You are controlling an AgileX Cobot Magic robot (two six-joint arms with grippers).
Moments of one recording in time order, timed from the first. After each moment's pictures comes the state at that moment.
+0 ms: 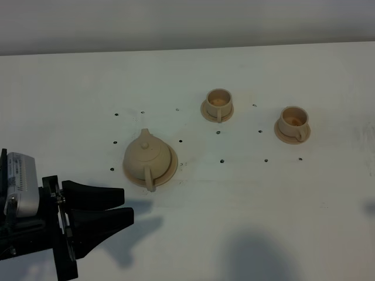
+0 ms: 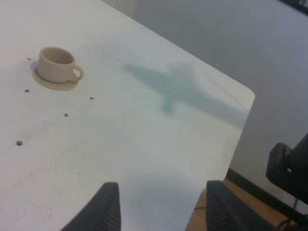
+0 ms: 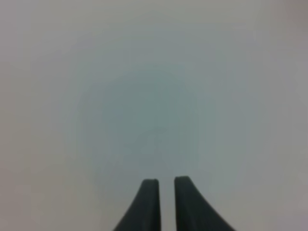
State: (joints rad) left arm -0.01 1.09 -0.26 -1.57 0.96 1.81; right arm -0.02 0.35 -0.47 1.69 0.29 -1.55
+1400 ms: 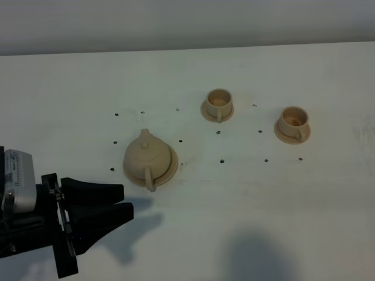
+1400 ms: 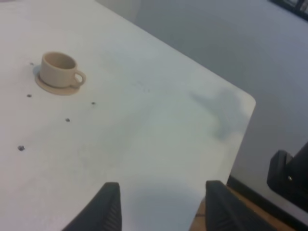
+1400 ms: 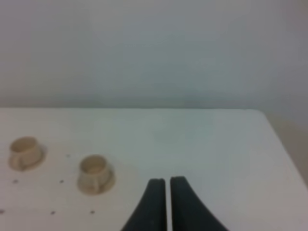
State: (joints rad) left arm -0.01 1.09 -0.26 -1.61 0.96 1.81; right arm -0.01 0.02 -0.67 0.04 0.94 -0.11
